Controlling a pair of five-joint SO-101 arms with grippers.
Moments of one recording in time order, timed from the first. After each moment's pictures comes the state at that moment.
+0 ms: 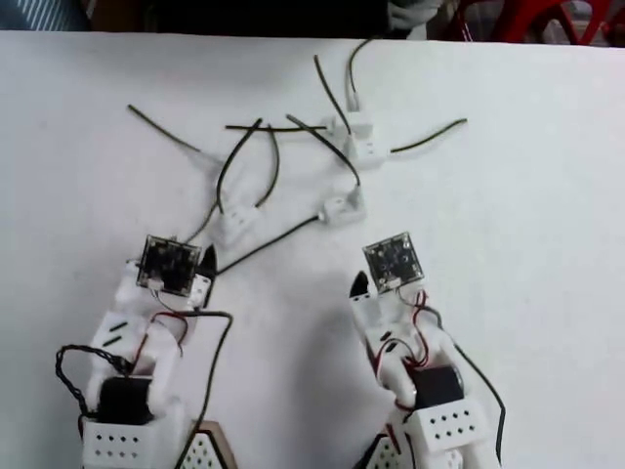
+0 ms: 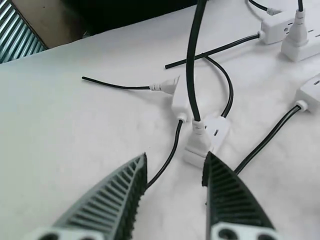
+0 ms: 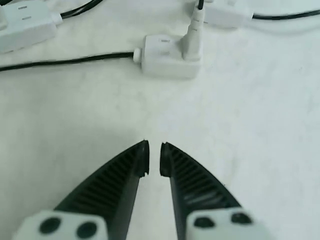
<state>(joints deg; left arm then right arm) -2.9 -103.6 93.2 47.5 -15.2 -15.7 -87.3 96.4 35.7 9.8</state>
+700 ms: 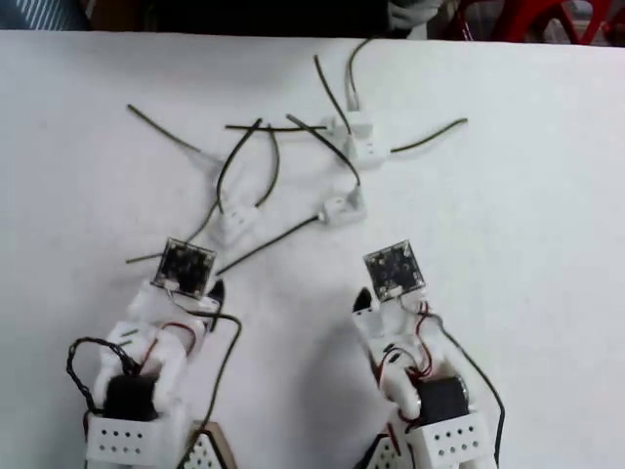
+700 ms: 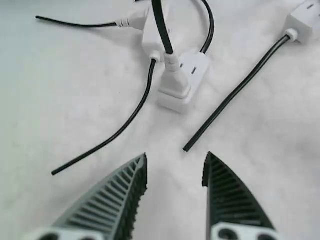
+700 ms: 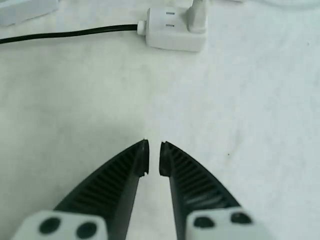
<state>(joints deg) -1.1 -103.6 97.1 58.4 -15.2 -15.7 -98.4 96.6 54.3 9.8</state>
